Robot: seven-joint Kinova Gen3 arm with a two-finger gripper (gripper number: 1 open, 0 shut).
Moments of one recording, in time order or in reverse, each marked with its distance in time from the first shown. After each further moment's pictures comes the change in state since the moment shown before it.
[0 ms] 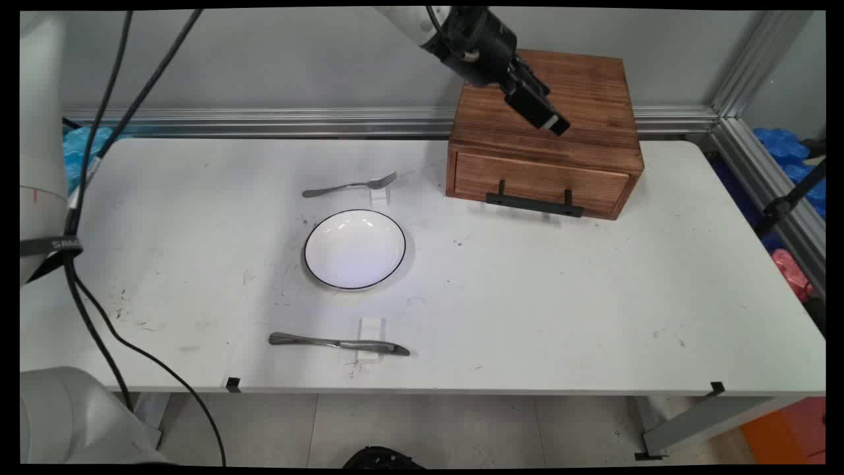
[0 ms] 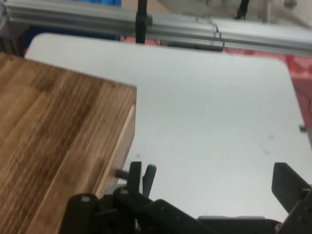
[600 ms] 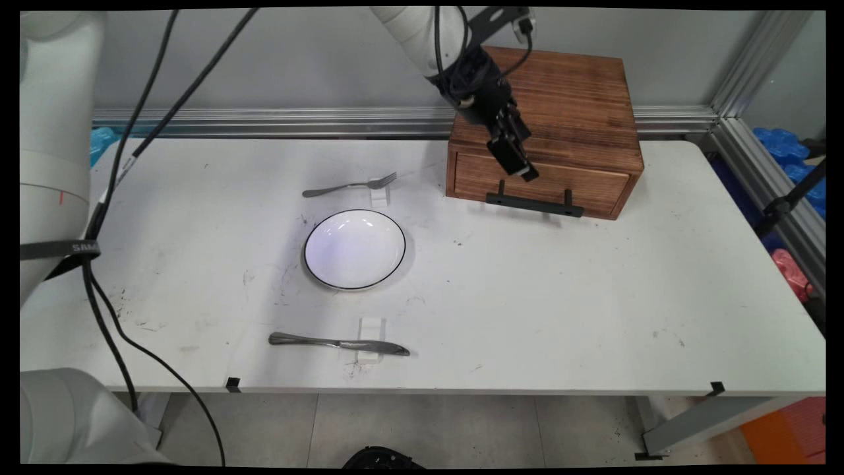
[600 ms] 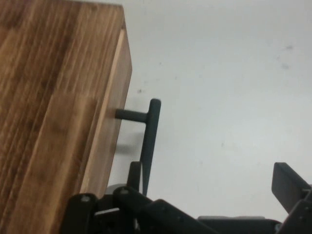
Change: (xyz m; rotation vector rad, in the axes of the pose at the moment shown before) arm -0.013 -0.004 0.039 -0.008 -0.217 0.144
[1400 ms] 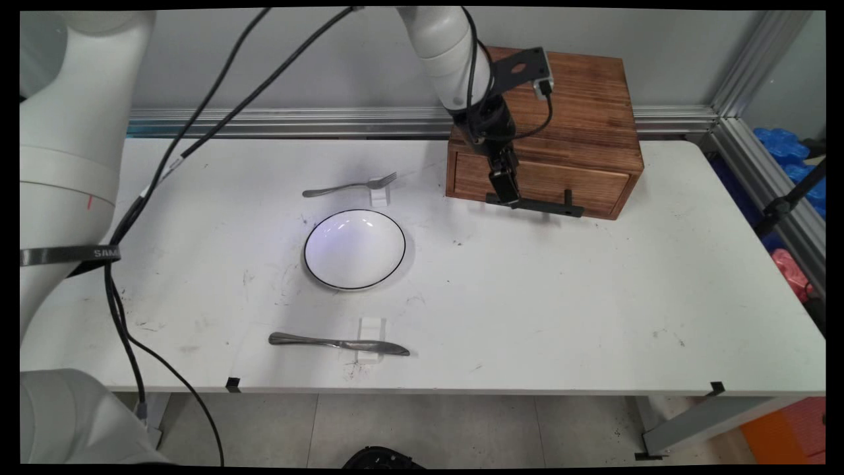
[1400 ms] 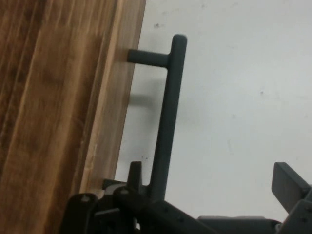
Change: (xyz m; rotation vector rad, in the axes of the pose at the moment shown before) arm 0.002 -0.010 0.064 0.036 -0.203 0.016
